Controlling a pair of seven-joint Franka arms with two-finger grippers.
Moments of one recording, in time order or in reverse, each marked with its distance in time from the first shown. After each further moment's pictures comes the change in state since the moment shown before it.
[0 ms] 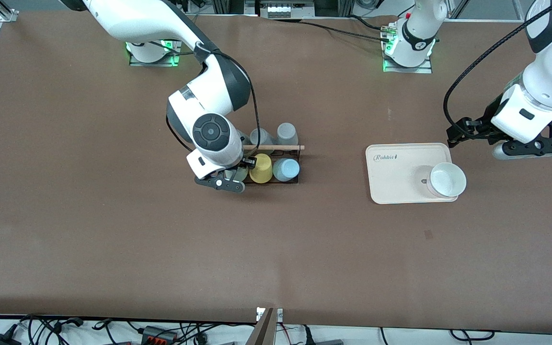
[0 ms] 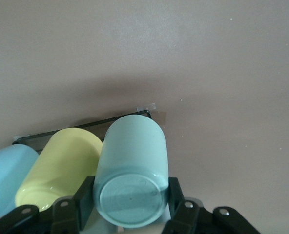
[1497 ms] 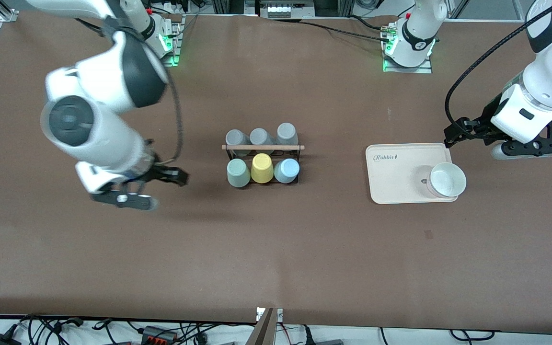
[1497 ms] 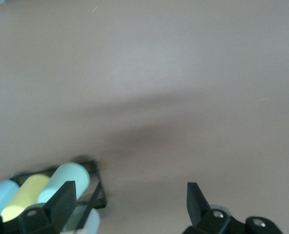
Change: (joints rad) left arm 0.000 0.002 0.000 0.001 -0.032 0.004 0.001; right arm -0.262 -0.170 -0.038 0.142 -0.015 -0.175 -0.294
